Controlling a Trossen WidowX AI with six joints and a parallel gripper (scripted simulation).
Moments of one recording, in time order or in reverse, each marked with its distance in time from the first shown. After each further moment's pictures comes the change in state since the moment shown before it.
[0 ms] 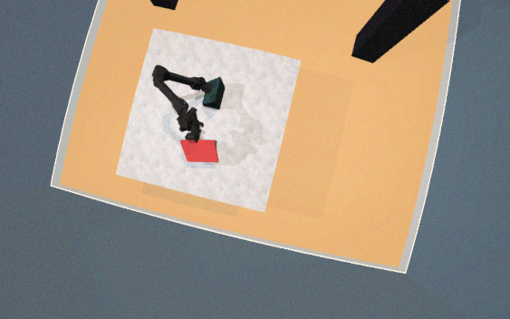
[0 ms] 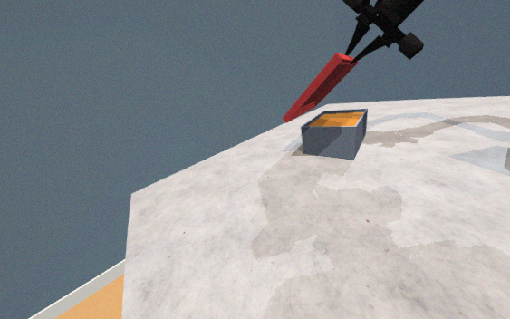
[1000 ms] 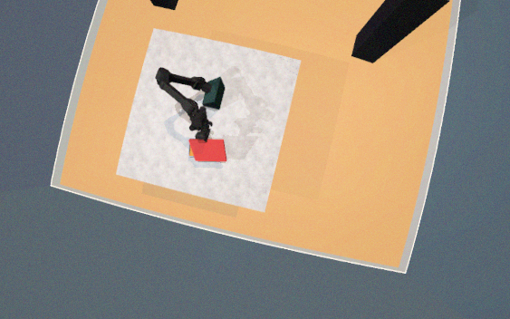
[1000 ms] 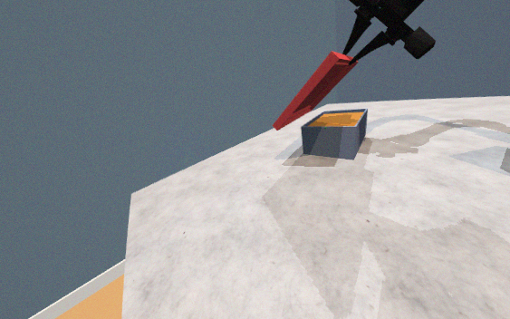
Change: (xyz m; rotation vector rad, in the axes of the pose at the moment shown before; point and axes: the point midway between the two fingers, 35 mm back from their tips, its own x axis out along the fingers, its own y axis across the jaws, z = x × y) arm -0.006 -0.006 -0.060 0.003 0.003 0.001
